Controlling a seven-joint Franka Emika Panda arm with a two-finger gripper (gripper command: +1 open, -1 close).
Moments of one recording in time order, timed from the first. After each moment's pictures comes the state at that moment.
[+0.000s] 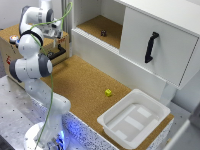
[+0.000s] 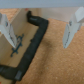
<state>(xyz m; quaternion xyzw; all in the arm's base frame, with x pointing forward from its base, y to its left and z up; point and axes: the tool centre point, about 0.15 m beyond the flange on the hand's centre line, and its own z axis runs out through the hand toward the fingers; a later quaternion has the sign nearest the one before) 0.289 0.292 0.453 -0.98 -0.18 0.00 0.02</state>
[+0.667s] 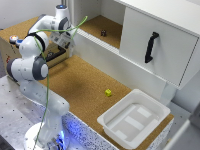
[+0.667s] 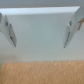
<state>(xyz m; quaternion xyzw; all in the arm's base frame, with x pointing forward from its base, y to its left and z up) 0.419 0.199 0.473 -0.99 -0.01 -0.17 0.01</state>
